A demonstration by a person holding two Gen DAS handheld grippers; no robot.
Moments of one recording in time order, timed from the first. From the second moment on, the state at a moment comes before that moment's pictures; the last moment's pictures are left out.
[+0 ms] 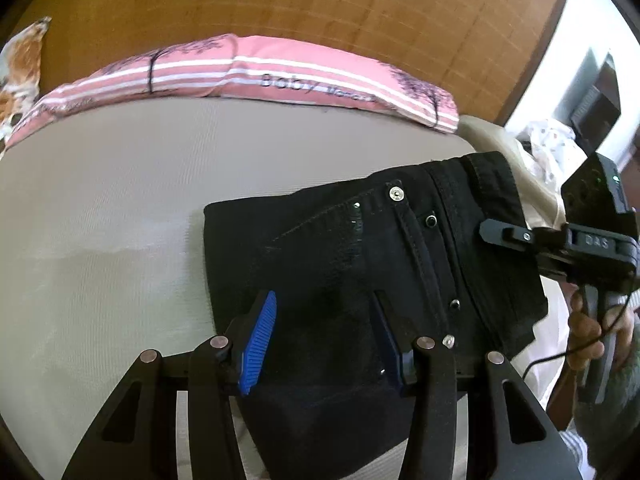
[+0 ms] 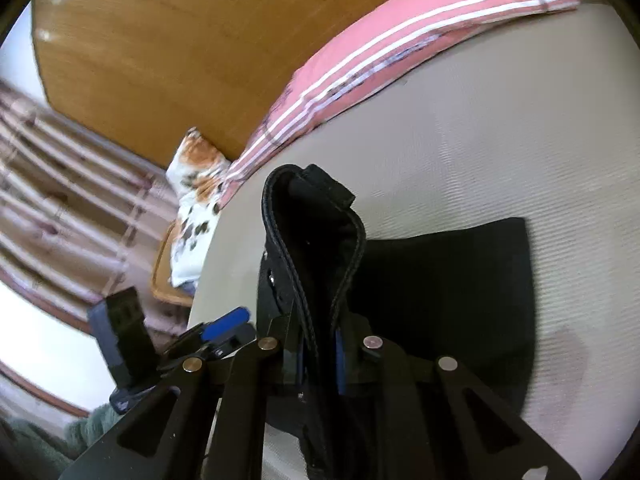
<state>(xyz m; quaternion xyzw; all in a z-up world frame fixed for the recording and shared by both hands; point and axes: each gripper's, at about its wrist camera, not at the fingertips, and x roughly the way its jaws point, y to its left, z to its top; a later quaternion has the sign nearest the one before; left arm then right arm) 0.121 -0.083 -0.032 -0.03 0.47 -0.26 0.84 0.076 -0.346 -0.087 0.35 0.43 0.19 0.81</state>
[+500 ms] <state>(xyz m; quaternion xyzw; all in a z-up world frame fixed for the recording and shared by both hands) 0.103 -0.117 -0.073 0.05 0.52 -0.29 0.80 0.056 -0.391 -0.144 0.39 0.47 0.08 0.79</state>
